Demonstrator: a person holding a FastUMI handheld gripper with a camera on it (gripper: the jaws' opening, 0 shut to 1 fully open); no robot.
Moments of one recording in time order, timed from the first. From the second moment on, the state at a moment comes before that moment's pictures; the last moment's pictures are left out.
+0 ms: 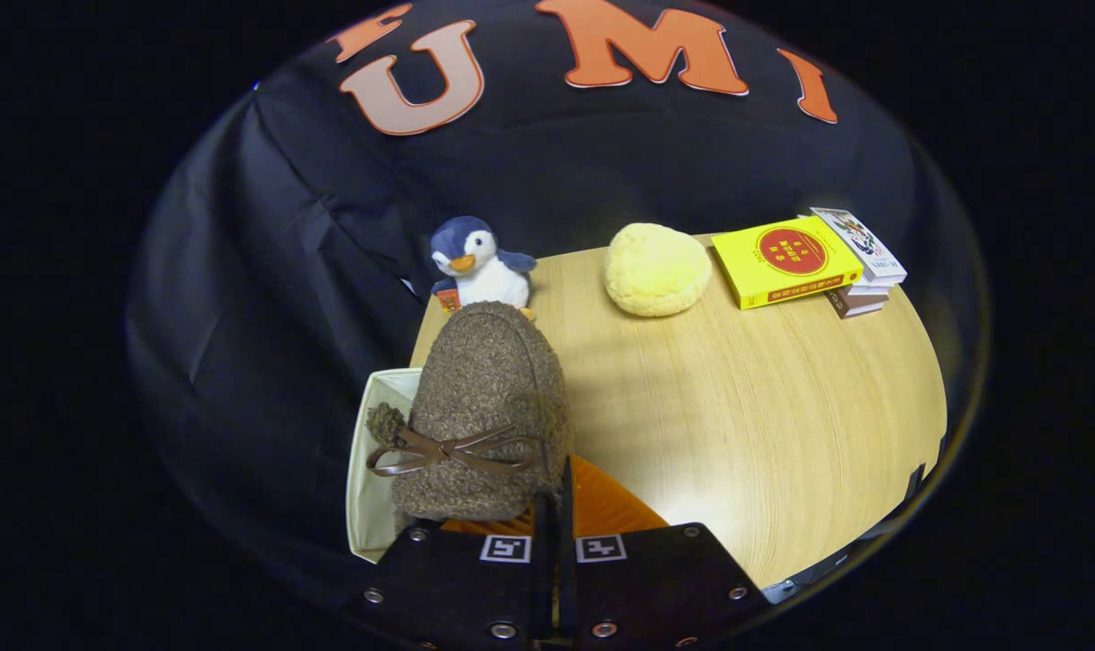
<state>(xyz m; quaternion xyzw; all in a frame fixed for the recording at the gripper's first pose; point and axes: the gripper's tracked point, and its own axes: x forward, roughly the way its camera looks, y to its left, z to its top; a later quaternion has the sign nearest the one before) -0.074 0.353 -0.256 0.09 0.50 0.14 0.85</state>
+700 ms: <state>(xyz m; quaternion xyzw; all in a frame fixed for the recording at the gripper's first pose) -0.100 0.424 -0.330 0.02 0.55 0.14 0.83</state>
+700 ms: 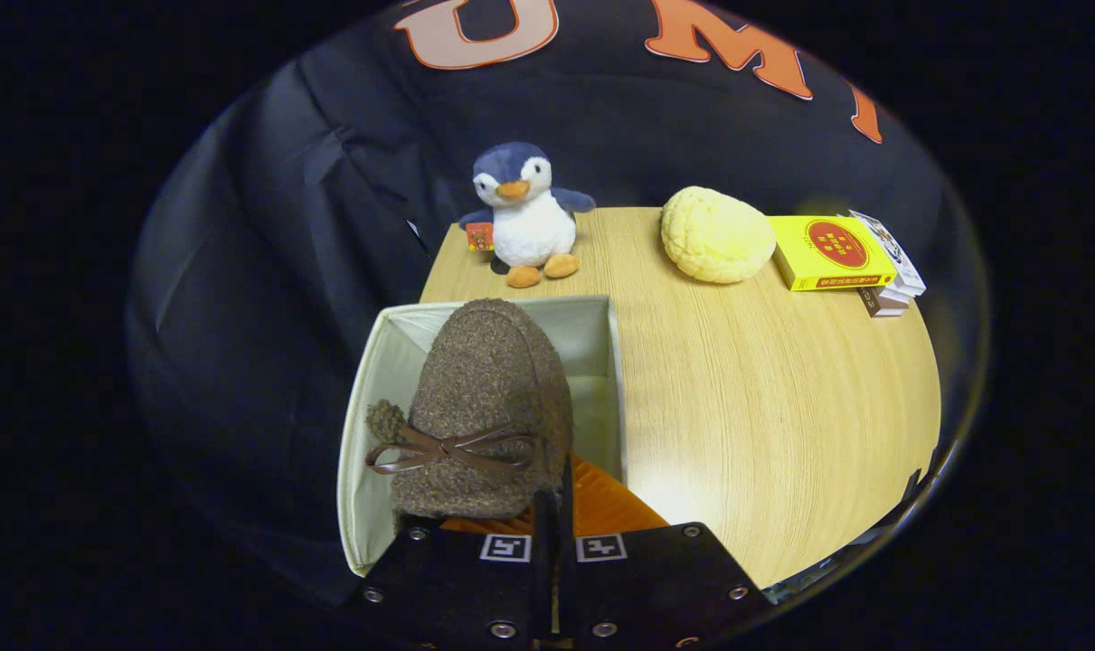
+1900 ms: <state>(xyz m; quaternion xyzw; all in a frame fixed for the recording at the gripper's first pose) -0.069 0.367 -0.189 0.03 0.35 0.16 0.92</state>
